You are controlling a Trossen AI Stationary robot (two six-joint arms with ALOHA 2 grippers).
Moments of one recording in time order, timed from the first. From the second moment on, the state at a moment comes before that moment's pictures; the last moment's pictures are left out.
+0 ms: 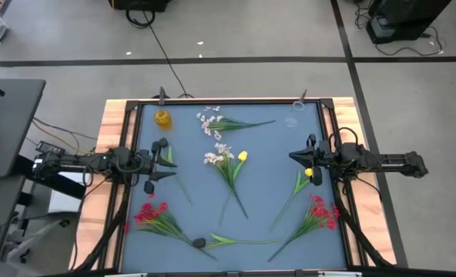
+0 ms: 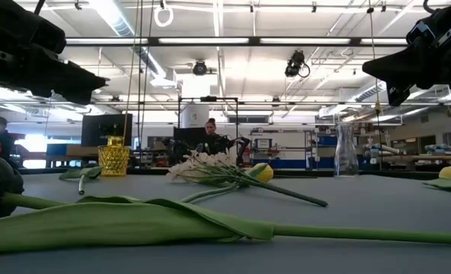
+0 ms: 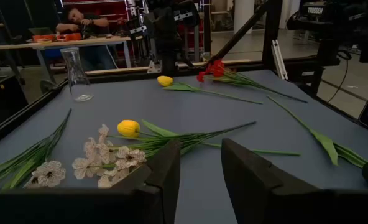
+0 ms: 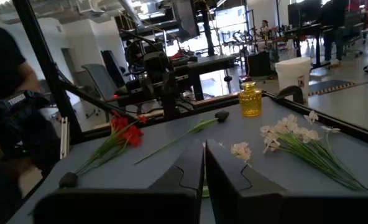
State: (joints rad) left arm -0.04 0.11 0.01 0.02 0.04 0.06; right arm -0.02 0.02 0.01 0.06 0.11 0.23
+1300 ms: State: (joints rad) left arm -0.04 0.11 0.01 0.28 -0.14 0.28; right arm -0.02 0.02 0.01 0.06 0.11 0.23
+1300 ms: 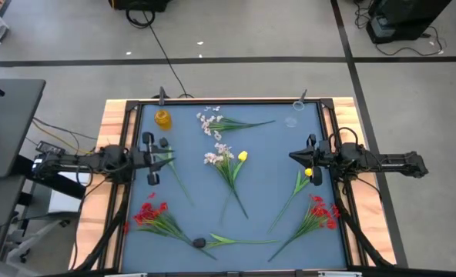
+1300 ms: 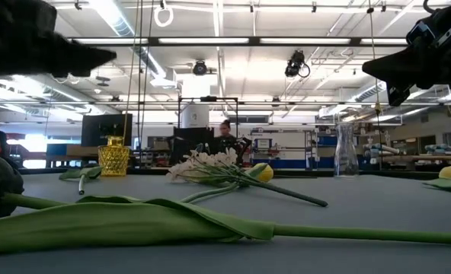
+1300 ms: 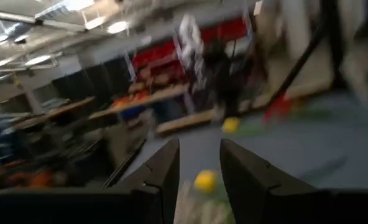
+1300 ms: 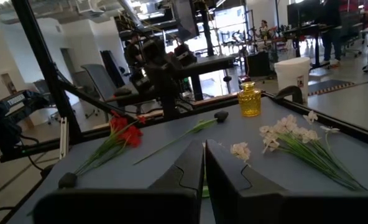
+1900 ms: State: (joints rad) left arm -0.04 0.15 0.01 0.46 -0.35 -0.61; right arm -0.02 0.05 0.02 0.35 0.39 0.78
